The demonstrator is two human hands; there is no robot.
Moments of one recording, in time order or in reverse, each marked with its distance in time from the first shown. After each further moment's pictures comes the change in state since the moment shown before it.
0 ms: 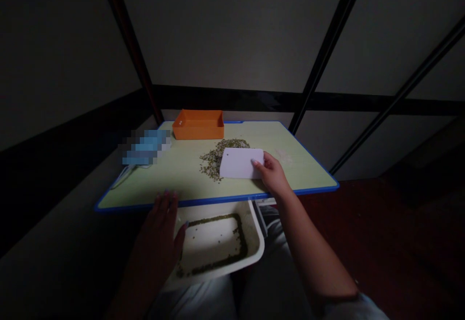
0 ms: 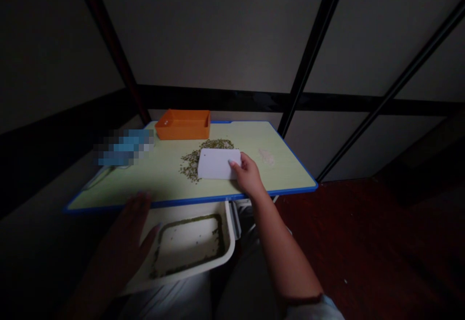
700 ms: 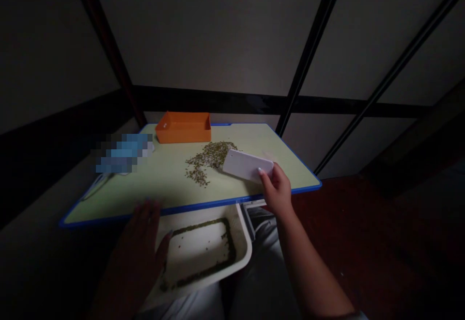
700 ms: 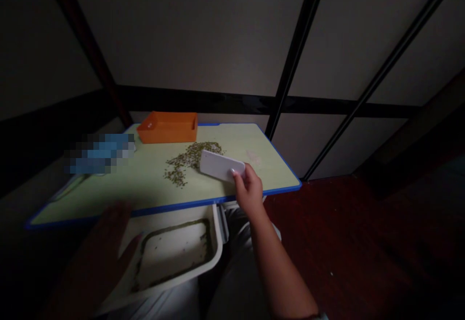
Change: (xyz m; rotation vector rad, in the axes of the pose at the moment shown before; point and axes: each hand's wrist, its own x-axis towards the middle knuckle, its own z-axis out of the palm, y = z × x) left_hand -0.002 -0.007 0.010 -0.012 0.002 0.011; right_hand -0.046 -0.024 -0.025 -0.334 0.256 -0.232
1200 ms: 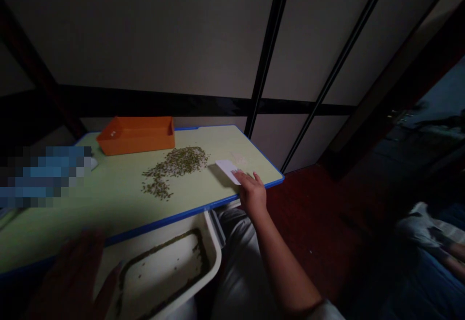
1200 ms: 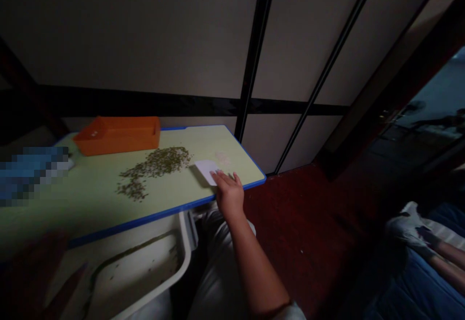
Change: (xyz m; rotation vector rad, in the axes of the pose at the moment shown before) left_hand -0.001 -0.028 0.028 -0.137 0.025 0.069; right_hand -0.011 0.034 -0.035 -0.773 -0.085 -0.215
